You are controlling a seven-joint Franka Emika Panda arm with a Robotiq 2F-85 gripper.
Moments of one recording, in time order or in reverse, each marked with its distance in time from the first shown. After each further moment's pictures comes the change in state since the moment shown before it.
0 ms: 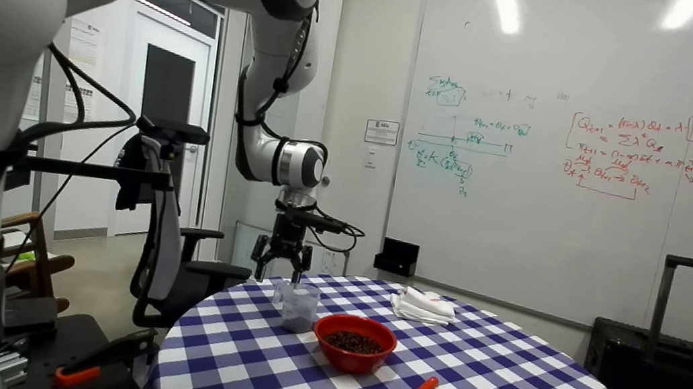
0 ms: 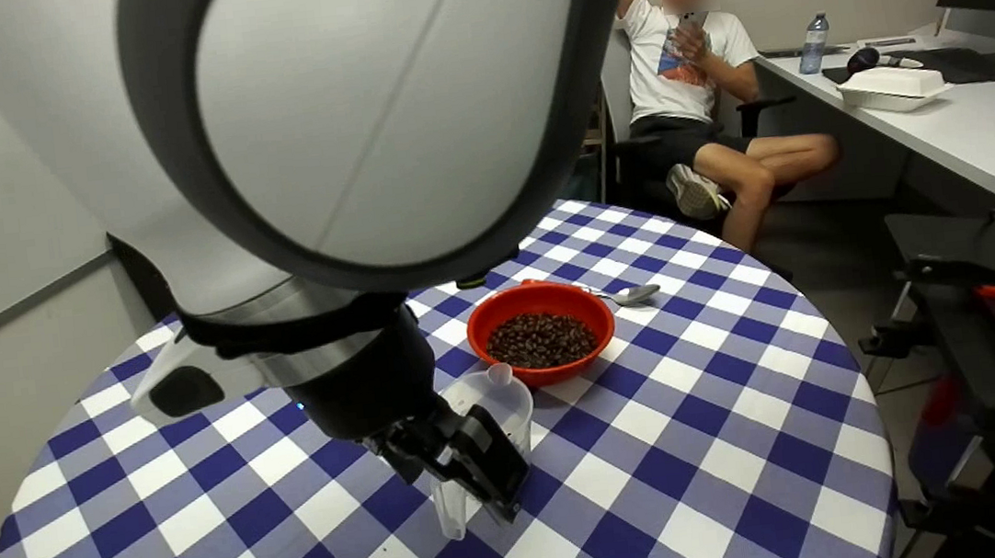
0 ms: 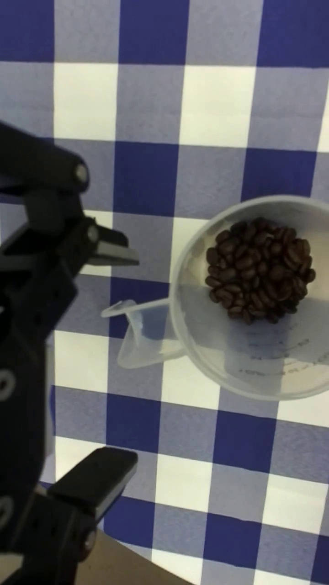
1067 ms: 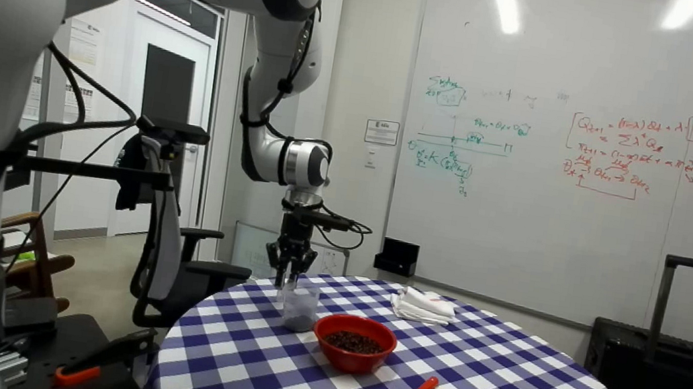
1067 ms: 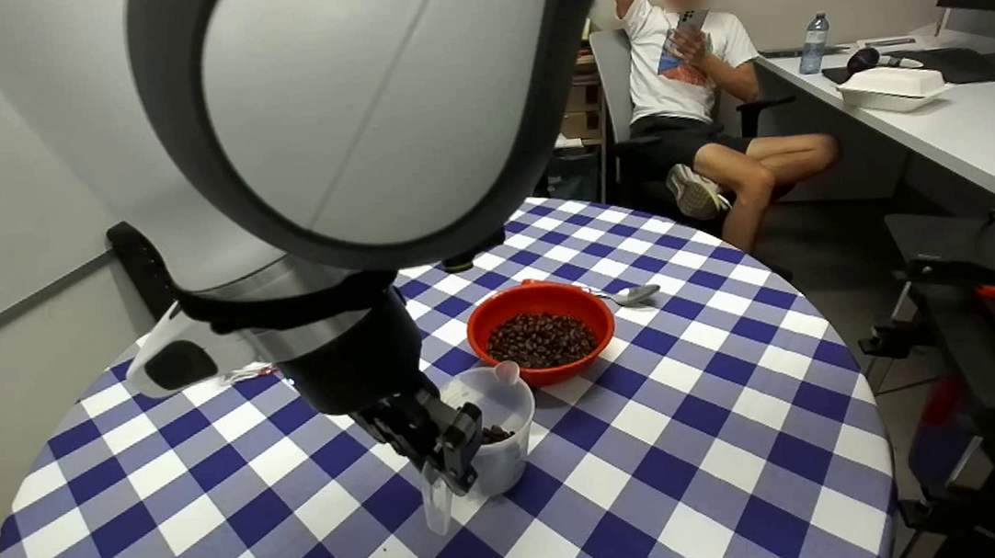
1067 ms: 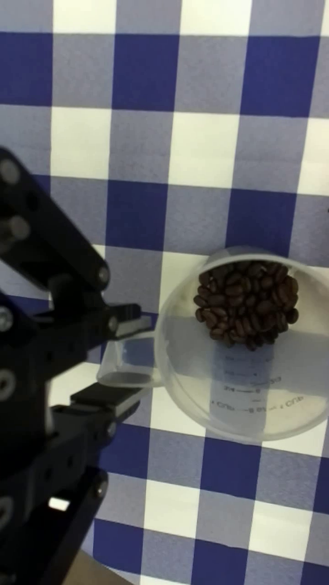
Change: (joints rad) arm -0.005 0.003 -0.013 0.023 -0.027 0.005 -0.001
